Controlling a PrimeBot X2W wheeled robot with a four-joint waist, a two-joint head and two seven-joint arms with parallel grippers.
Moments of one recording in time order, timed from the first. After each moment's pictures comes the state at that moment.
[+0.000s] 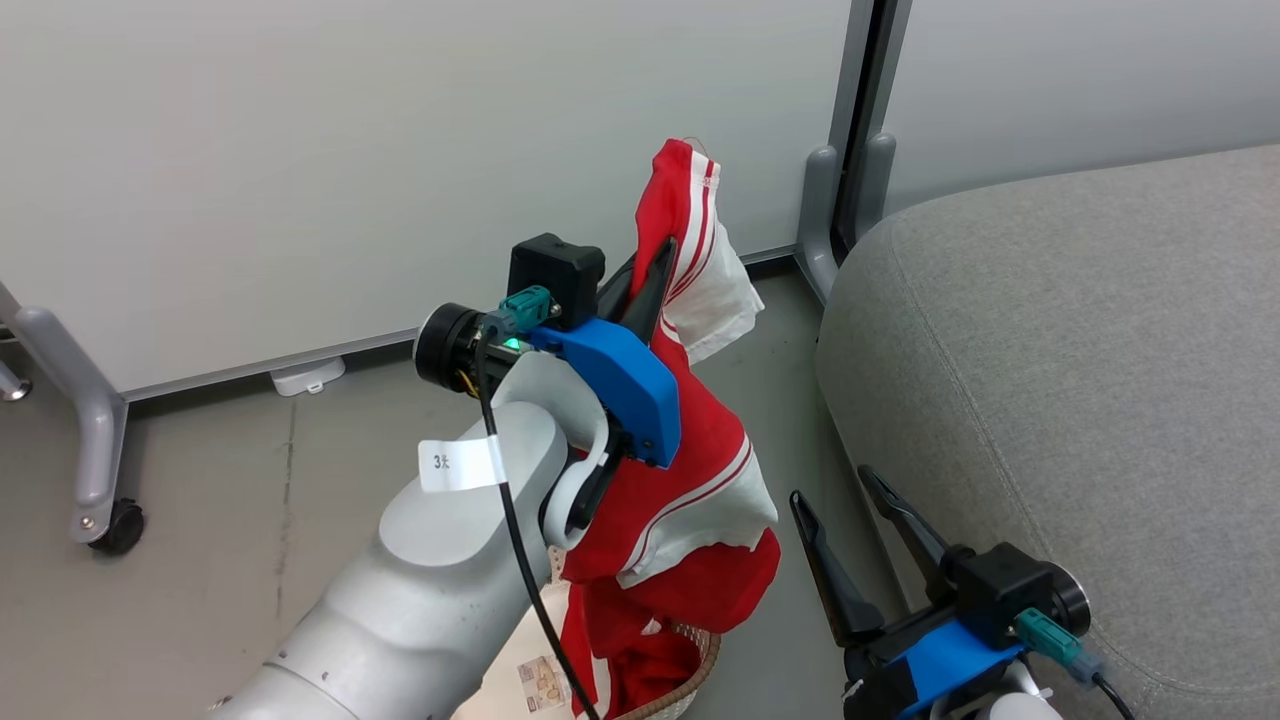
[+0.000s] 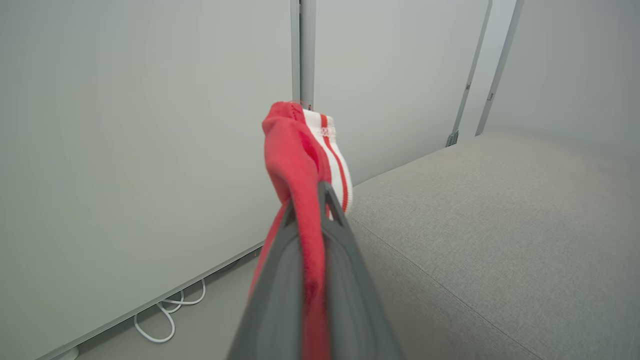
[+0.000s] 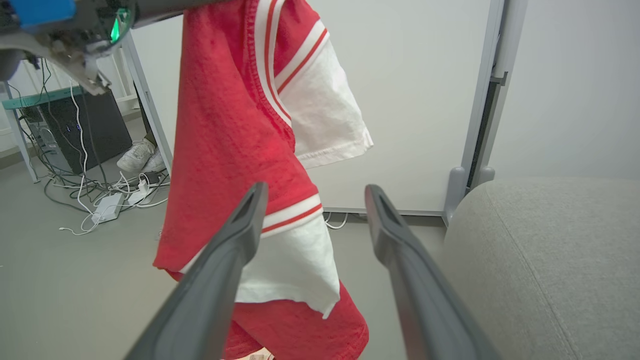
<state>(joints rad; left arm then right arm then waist) -0.81 0.05 -0.83 0.71 -0.74 0.04 -0.12 -0.12 -0.05 0.26 0.24 0.14 0.13 -0.22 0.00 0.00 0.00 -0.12</state>
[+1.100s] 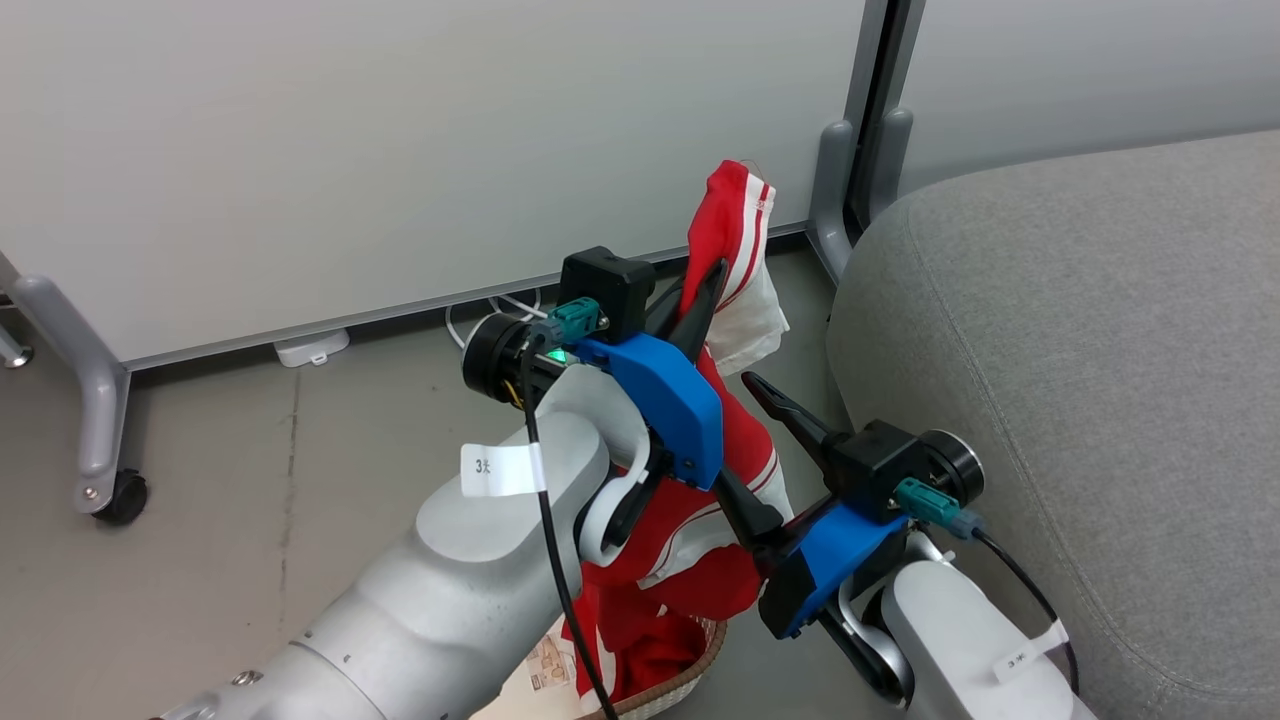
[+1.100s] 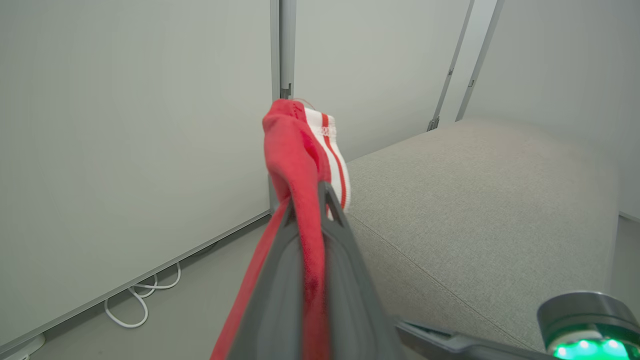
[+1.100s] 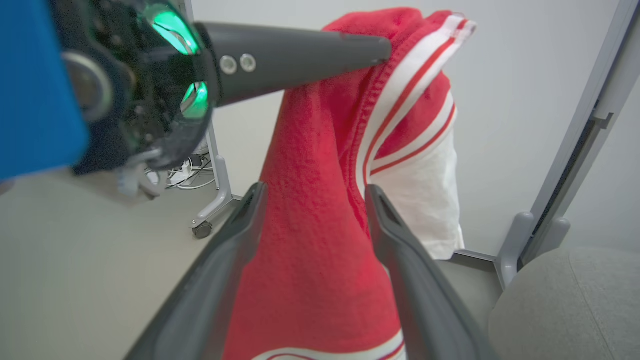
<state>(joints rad) -0.87 0.05 -1.04 0.71 -0.94 0.07 -0.16 -0.44 -0.05 0.46 0.46 0.21 0.13 -0.21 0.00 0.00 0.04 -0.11</state>
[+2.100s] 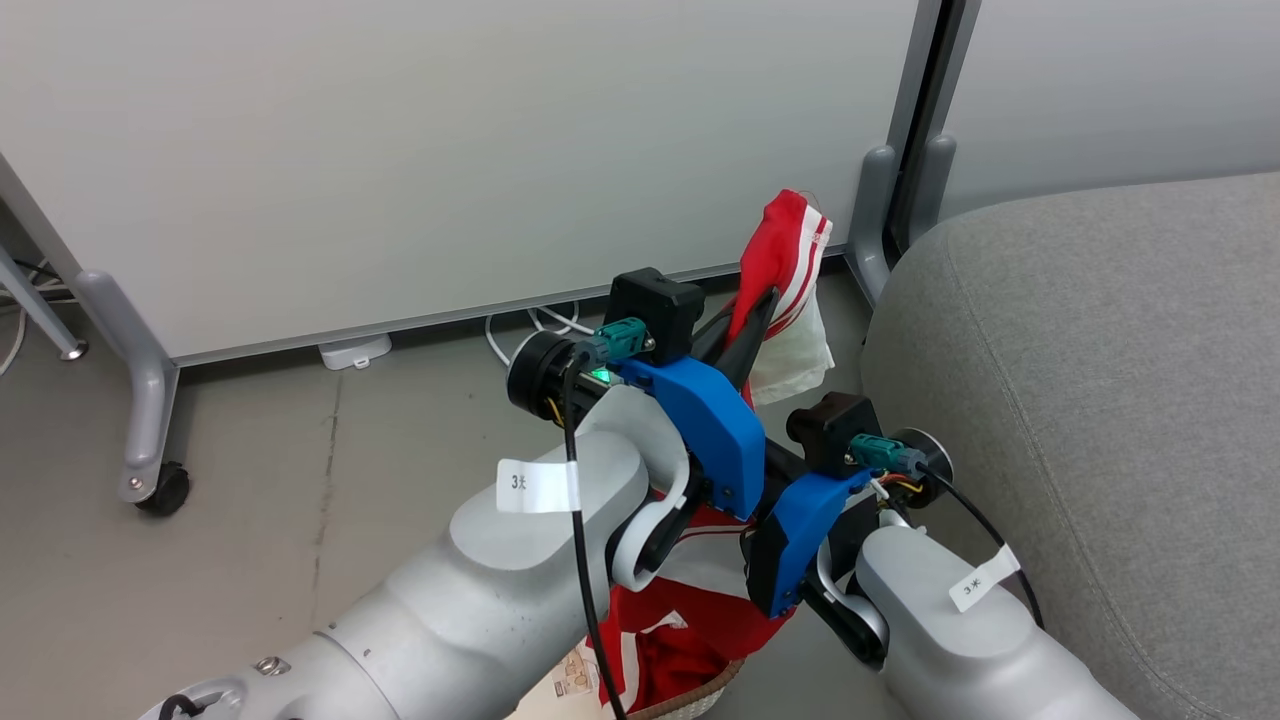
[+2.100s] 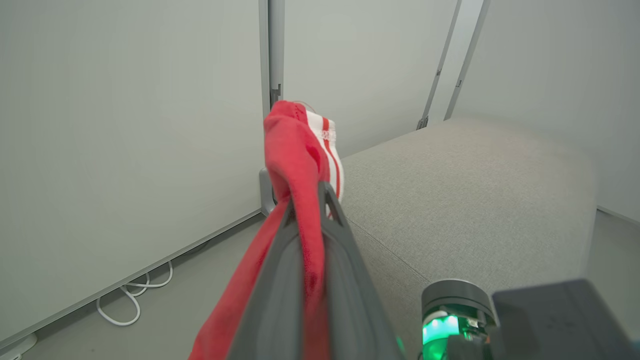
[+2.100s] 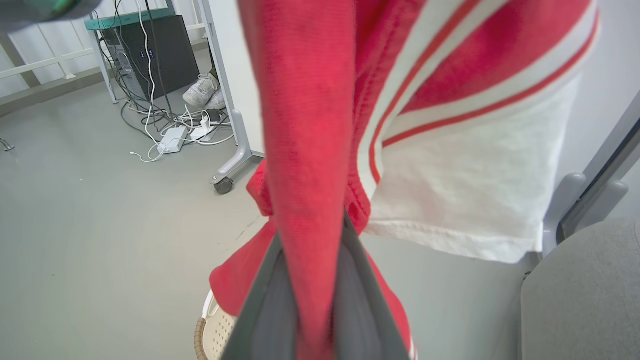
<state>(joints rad) -0.91 0.05 -1.20 0.66 -1.09 0.09 -0.19 -0.68 -0.05 0.73 0.90 0.49 0.13 -0.26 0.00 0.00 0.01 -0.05</state>
